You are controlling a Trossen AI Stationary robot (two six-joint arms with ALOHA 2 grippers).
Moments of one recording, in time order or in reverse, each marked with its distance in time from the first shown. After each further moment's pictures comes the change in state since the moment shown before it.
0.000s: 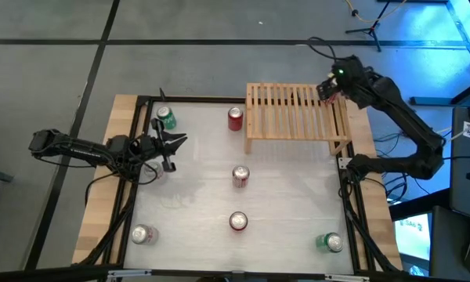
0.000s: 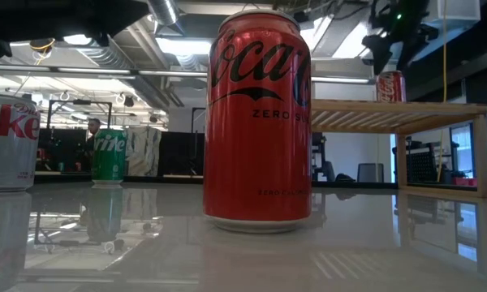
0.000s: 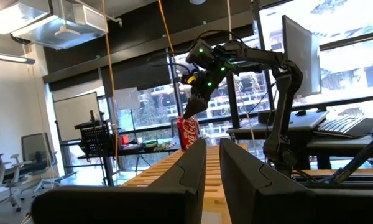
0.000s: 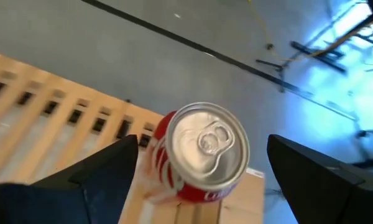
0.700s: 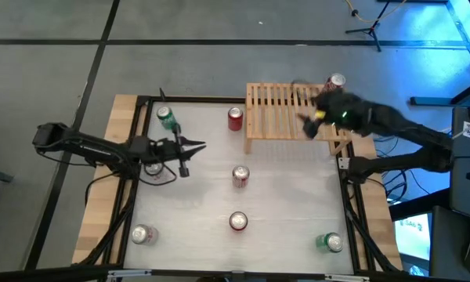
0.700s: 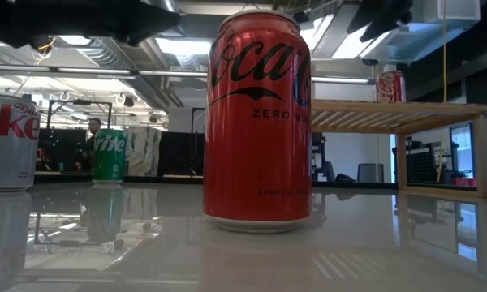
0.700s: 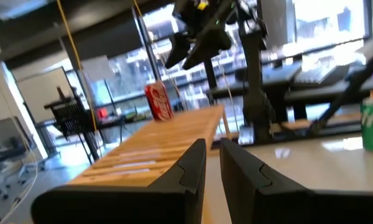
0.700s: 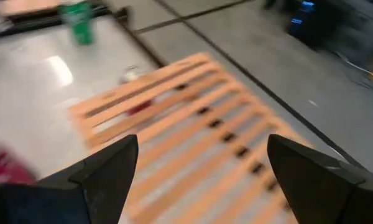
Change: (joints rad) left arm 0.000 0.328 0.177 -0.086 0.056 0.002; right arm 0.618 -0.150 -0.161 0.207 -0.099 -0.001
